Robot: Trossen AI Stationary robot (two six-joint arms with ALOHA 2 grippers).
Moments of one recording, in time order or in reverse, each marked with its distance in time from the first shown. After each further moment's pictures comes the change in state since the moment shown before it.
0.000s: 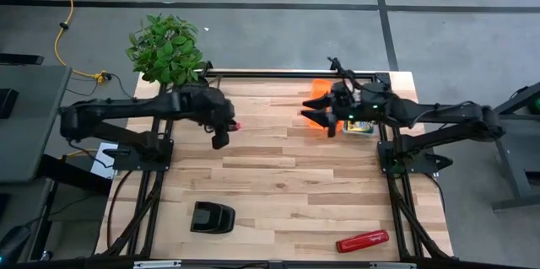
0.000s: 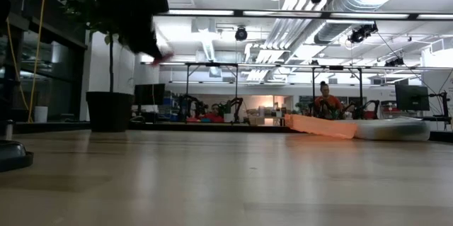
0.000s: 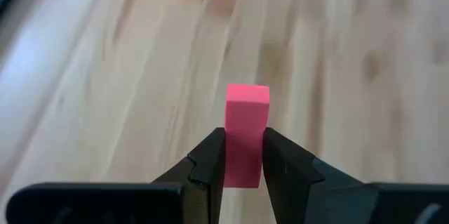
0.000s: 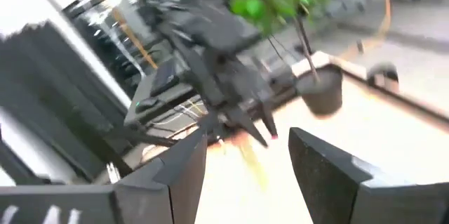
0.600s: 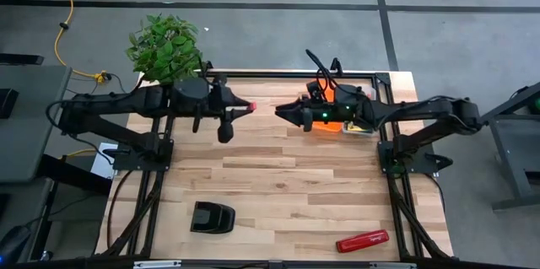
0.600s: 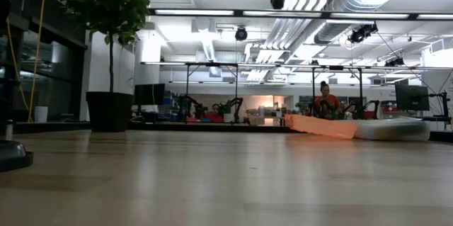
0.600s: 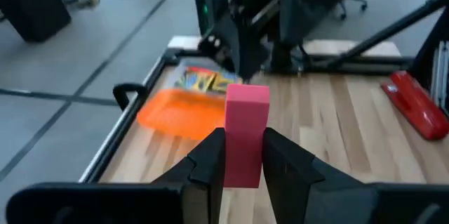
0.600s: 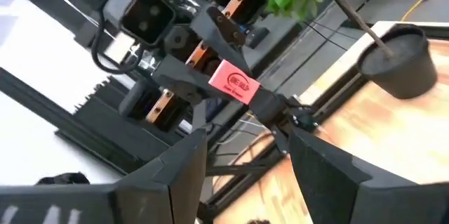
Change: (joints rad) left arm -0.212 -0.012 0.395 0.071 -0.265 0.009; right arm 0.007 0.297 0.078 0.338 -0.097 0.327
